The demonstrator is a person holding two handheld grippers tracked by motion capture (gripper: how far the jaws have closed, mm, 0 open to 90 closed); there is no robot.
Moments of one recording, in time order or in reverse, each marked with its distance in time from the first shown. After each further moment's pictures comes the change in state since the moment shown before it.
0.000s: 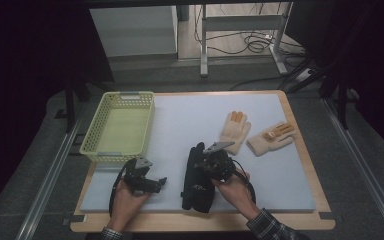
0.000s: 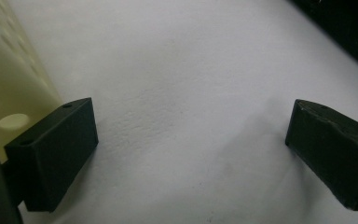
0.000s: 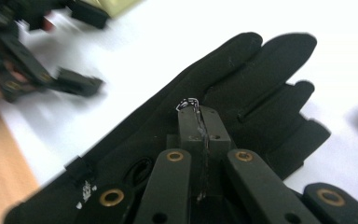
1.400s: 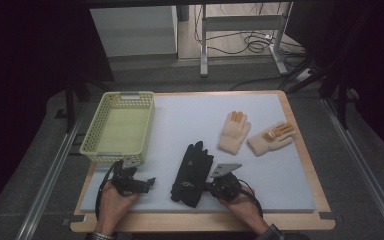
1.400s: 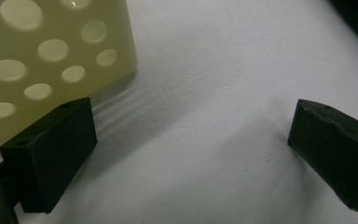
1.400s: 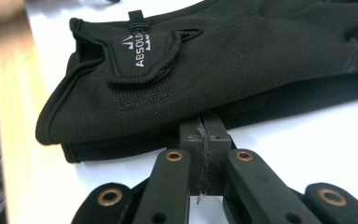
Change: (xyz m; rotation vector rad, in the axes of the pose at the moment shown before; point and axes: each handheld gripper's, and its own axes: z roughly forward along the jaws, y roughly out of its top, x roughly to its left) left arm 0.024 -0.018 -0.018 0.017 0.041 -0.058; right arm -0.002 -0.064 0.014 -0.053 0.162 -0.152
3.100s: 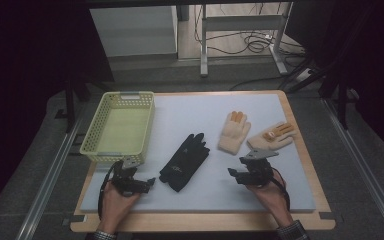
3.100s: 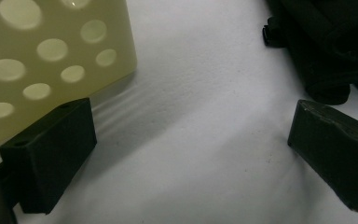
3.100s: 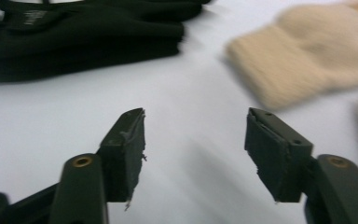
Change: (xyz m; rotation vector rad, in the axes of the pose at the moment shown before) left arm 0.000 -0.001 0.000 -0.003 -0.001 0.004; right arm -0.063 -0.014 -0.070 -0.067 -0.284 0.104
